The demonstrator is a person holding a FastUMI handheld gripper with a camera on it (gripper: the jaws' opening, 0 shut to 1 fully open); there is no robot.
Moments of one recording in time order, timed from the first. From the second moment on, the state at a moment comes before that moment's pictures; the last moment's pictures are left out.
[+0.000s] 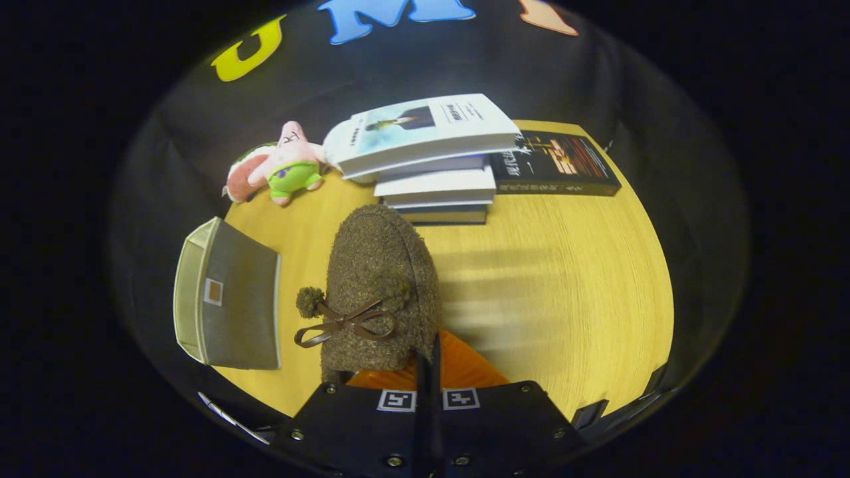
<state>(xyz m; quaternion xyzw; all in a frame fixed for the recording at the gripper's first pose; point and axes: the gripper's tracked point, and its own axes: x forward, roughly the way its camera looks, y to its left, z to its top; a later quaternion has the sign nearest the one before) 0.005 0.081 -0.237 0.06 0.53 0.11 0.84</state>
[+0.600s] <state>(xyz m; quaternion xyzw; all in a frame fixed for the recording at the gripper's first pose) 0.012 0.316 -0.142 0.06 0.49 0.23 0.84</state>
